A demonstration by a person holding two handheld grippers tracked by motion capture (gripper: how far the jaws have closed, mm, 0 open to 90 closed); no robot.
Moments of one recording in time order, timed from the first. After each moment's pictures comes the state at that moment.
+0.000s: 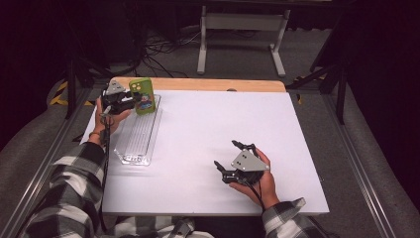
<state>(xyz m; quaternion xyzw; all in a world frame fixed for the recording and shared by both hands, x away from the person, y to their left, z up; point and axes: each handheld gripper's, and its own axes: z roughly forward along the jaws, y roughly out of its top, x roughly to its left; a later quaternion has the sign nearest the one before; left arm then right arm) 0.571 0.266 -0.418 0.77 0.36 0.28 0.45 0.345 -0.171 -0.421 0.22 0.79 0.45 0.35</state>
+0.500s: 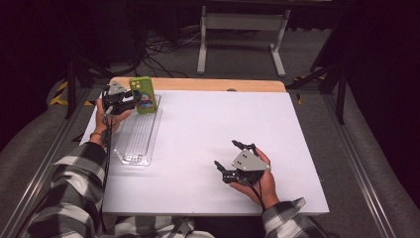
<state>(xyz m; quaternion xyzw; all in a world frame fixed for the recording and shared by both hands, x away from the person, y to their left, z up) 0.573 0.264 -0.422 0.77 0.37 0.29 0.43 0.345 -0.172 -0.421 0.22 0.79 0.45 0.35</state>
